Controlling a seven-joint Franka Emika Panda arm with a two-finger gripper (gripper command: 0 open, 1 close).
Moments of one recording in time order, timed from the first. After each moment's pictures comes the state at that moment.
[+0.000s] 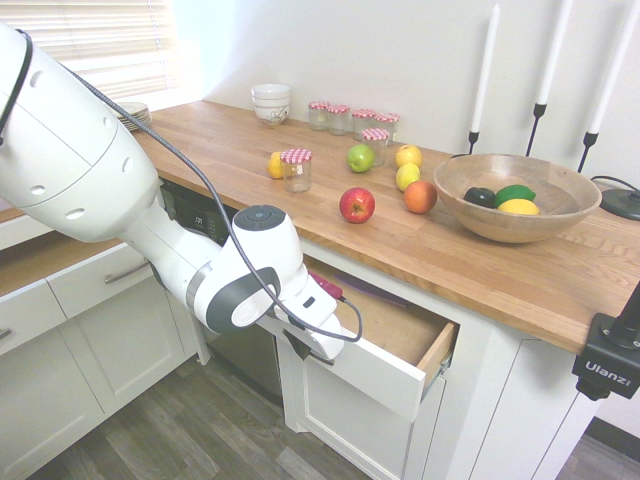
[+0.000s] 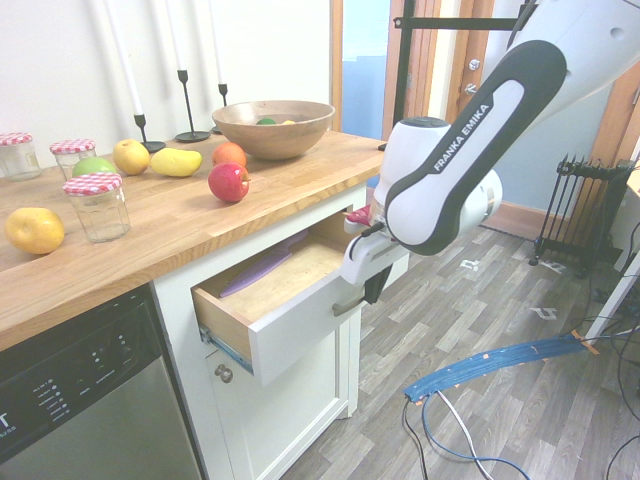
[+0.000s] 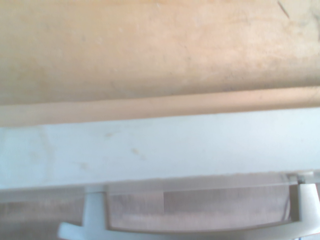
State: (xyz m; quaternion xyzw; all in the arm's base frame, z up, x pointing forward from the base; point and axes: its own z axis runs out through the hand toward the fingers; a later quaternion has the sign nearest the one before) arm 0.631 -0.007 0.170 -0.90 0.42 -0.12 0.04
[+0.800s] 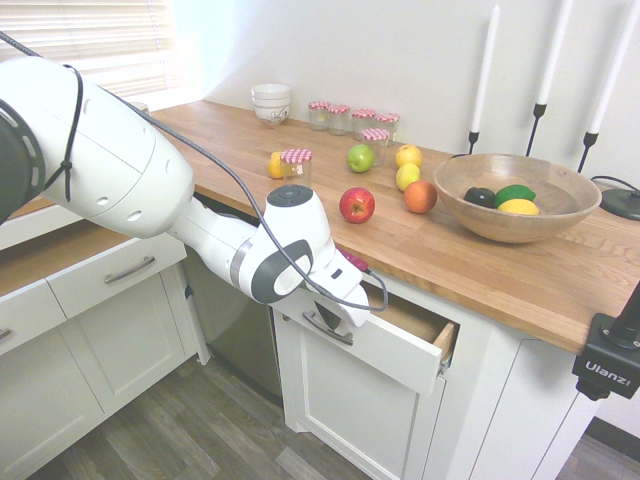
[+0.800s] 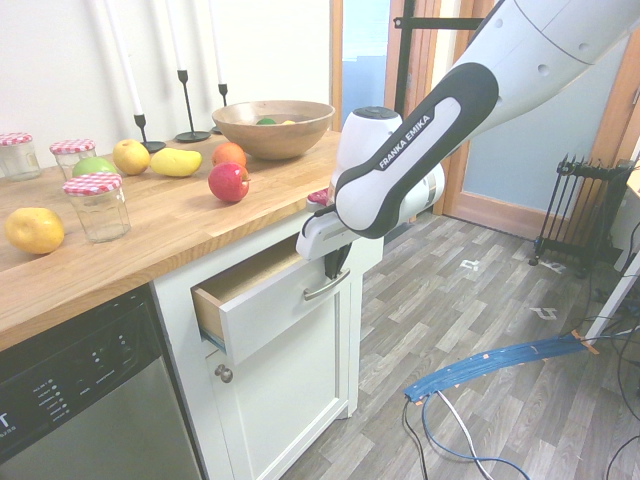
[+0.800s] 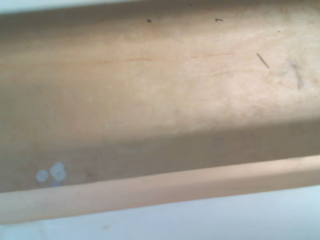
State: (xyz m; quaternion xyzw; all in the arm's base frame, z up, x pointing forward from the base) arm 0.706 -0.002 0.177 -0.89 0.43 -0.15 0.04
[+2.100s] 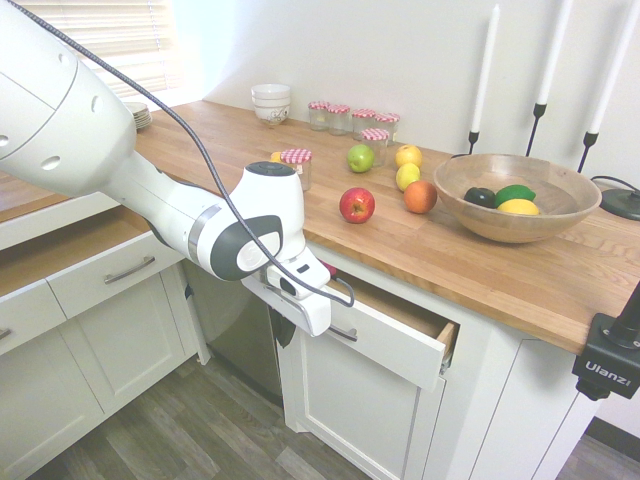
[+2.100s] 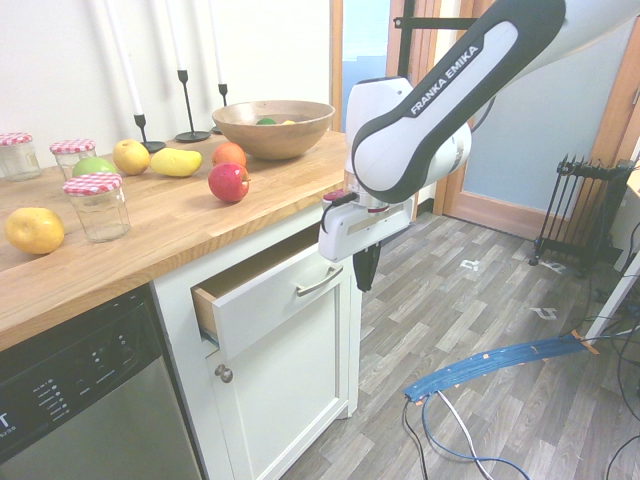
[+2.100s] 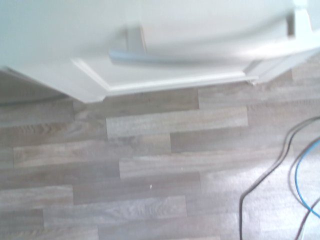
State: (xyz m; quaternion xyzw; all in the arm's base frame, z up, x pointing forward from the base) arm 0.625 0.011 0.212 -0.90 0.44 -0.01 0.01
